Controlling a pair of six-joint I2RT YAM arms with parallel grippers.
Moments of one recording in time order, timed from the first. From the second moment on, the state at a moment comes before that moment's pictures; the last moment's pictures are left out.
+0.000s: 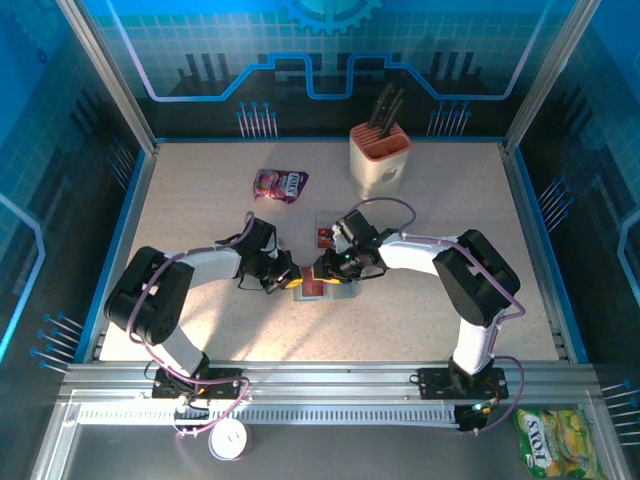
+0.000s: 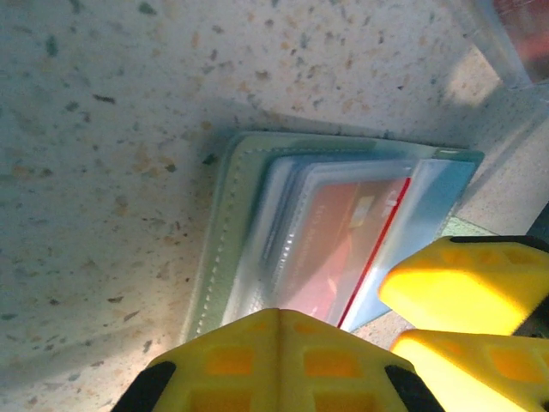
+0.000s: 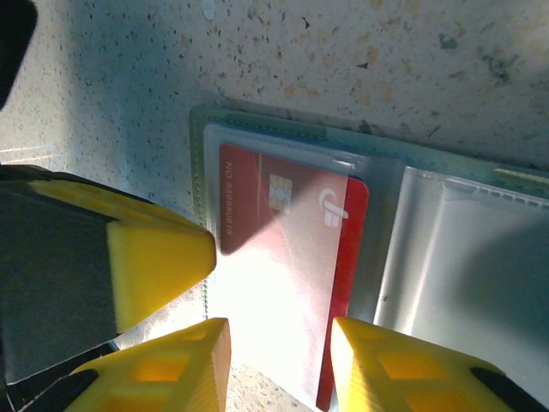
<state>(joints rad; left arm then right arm) -0.38 1.64 0.74 -0.21 0.59 -0.95 0.66 1.83 1.03 -0.25 -0.54 0.72</state>
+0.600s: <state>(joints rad) -0.38 1.65 0.74 -0.21 0.59 -0.93 0.66 1.88 1.03 -0.20 -0.59 0.75</state>
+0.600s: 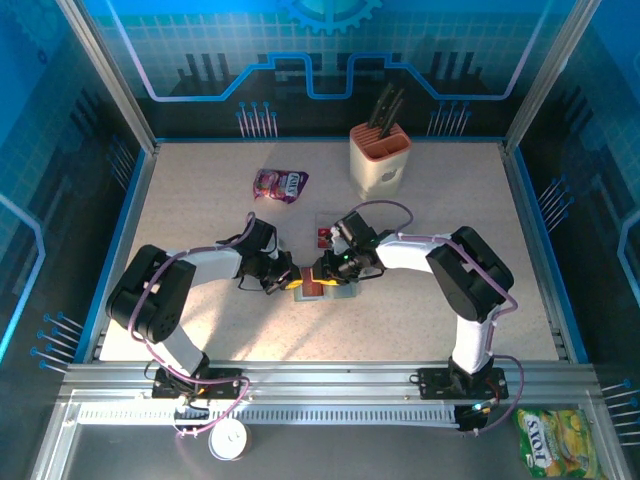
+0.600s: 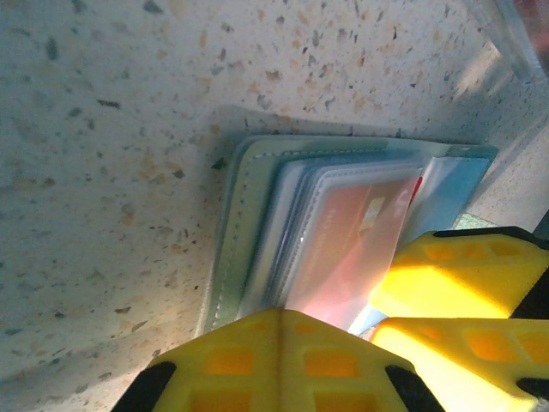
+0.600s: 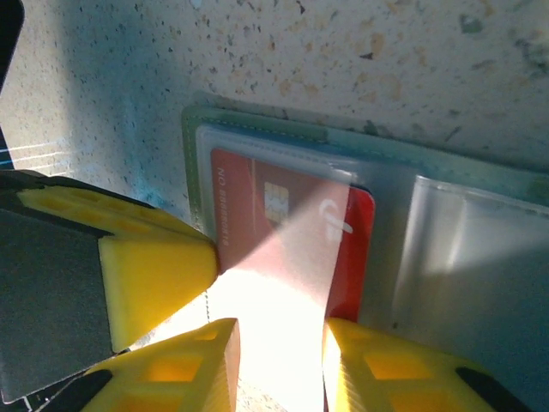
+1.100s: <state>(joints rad) -0.38 1.66 0.74 -0.21 0.60 -0.93 0.66 1.90 1.06 -0.23 -0.59 0.73</state>
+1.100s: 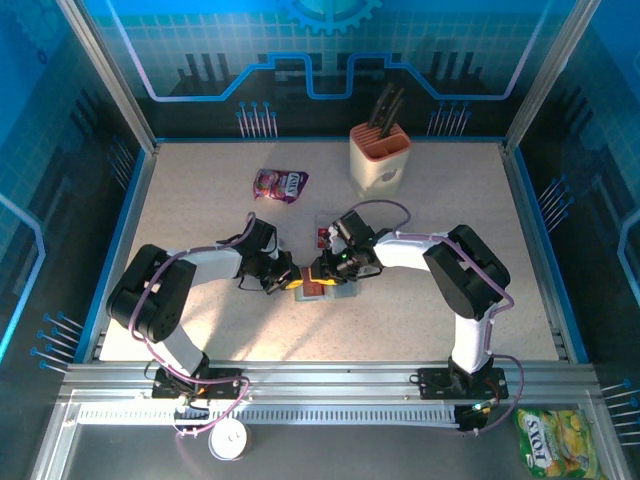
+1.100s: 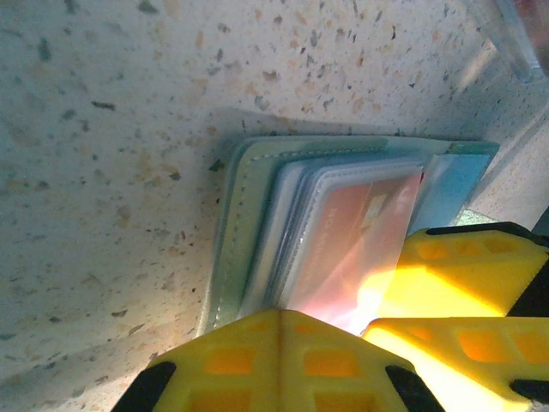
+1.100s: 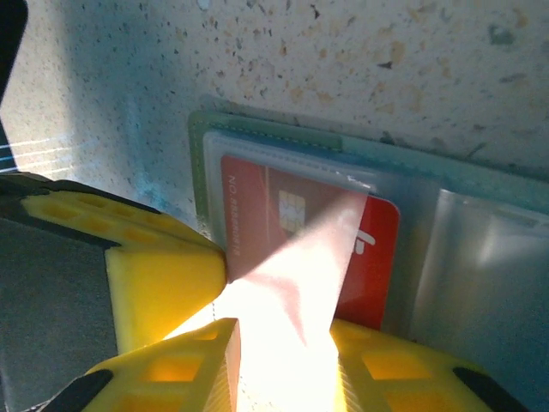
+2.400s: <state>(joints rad) -0.41 1.66 0.80 -0.27 0.59 -0.92 0.65 1.82 1.06 -0.31 -0.52 0.70</state>
